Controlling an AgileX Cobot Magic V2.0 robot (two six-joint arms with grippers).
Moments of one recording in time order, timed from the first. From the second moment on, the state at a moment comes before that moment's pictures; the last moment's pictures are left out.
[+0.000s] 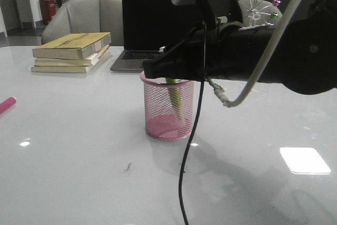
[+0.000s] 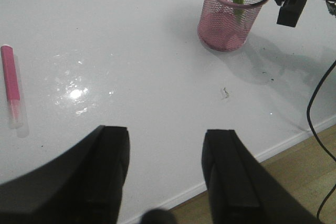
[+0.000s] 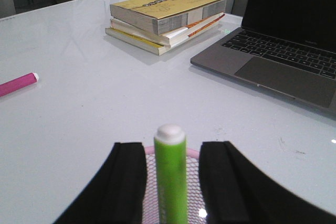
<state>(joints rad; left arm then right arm) -0.39 0.71 -0.66 -0.18 0.72 0.16 0.58 1.84 -0.78 0.01 -0.83 0.00</state>
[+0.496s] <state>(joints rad) -0.39 0.71 -0.66 -0.18 0.72 0.16 0.58 1.35 -0.77 0.01 -0.27 0.00</state>
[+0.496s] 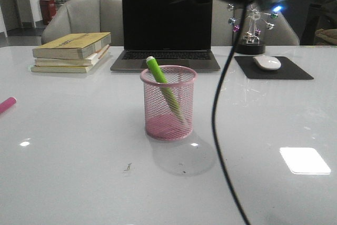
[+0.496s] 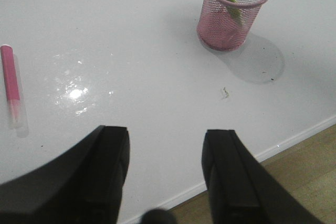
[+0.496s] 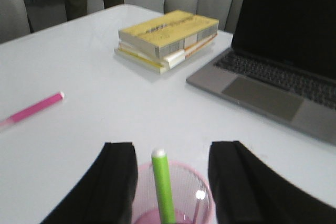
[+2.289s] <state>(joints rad) -0.04 1.53 -1.03 0.00 0.80 0.01 0.56 0.55 -0.61 0.00 0.73 0.00</state>
